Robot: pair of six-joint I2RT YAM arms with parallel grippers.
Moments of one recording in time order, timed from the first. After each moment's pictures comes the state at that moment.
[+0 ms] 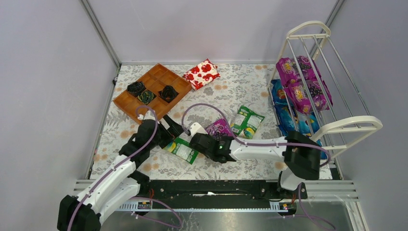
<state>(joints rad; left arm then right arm) -0.45 0.75 0.43 -0.27 0.06 -1.02 1.25 1.68 1.06 -0.39 0.49 0.27</state>
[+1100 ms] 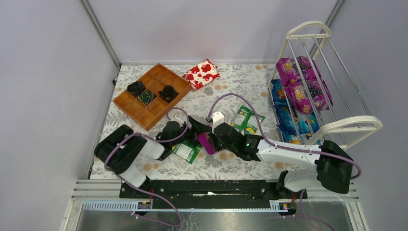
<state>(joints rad) -0.61 1.56 0.30 0.88 0.32 -1.49 1.10 1.33 0.78 -0.10 0.24 0.41</state>
